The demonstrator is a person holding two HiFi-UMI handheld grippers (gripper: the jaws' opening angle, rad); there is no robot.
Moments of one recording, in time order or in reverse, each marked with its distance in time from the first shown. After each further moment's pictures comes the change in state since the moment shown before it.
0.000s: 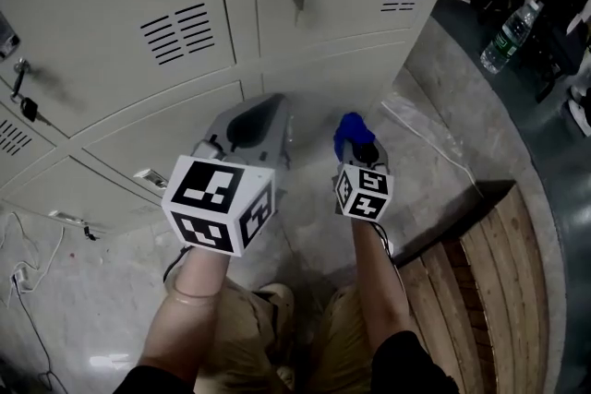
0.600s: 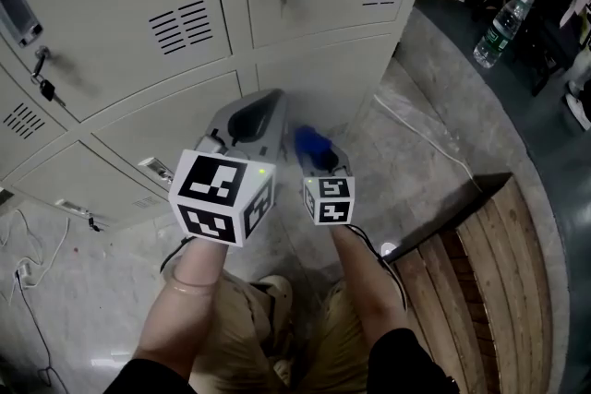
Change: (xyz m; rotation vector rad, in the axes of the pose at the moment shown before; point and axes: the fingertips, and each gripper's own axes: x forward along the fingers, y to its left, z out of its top) left arm -0.016 -0.026 0.007 0.090 -0.017 0.002; right arm -0.023 0.088 -0.032 -0.086 0.047 0.240
